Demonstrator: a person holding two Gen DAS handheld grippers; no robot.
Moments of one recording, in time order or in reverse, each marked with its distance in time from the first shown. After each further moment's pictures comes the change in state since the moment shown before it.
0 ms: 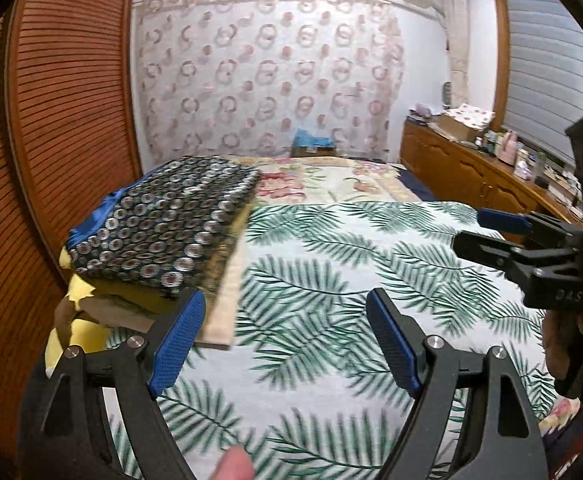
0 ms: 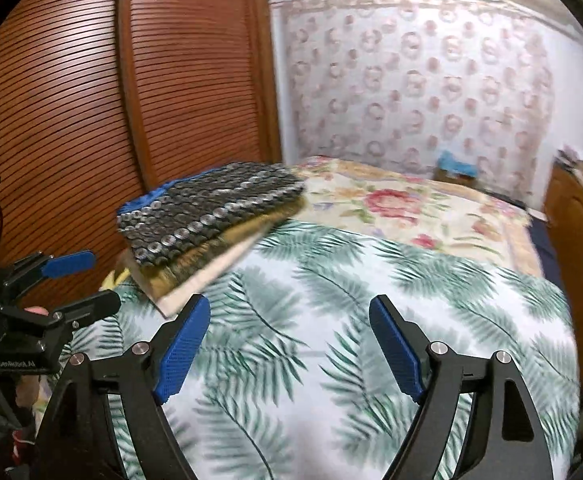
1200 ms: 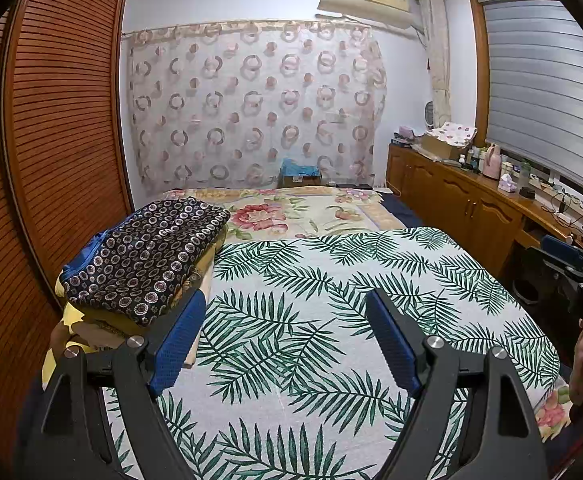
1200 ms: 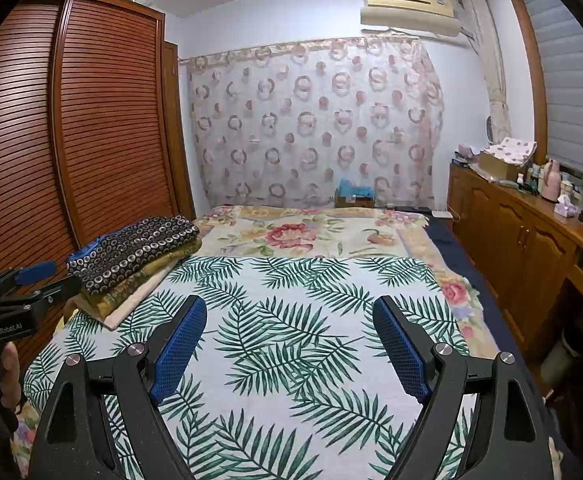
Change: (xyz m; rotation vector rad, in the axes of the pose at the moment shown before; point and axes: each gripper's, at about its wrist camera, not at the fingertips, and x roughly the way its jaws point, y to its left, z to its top) left arm -0.037 -0.048 0.015 0.022 -0.107 -0.017; right arm -0.145 -0.003 -0.045 0.149 -0.151 -0.257
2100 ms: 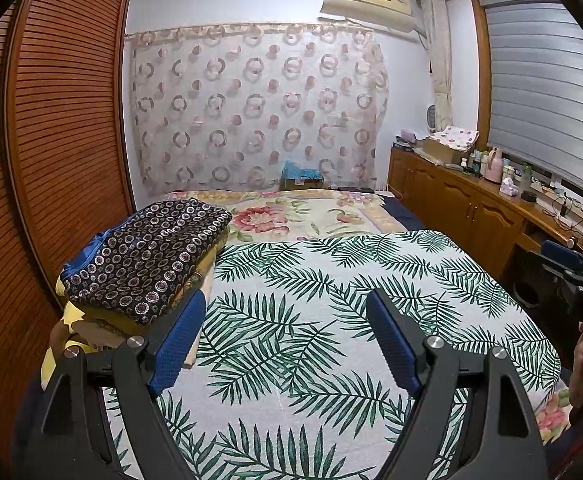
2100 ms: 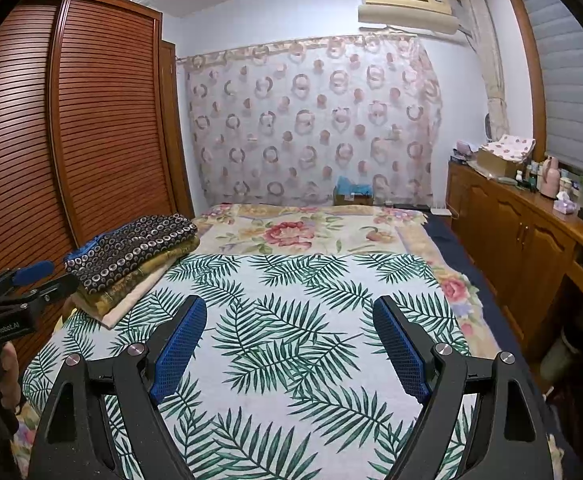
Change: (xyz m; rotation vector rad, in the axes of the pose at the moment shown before) left arm -0.001 0.002 0.000 -0.008 -0.008 0.003; right arm 0.003 -0.006 -0.003 0.000 0.006 0.001
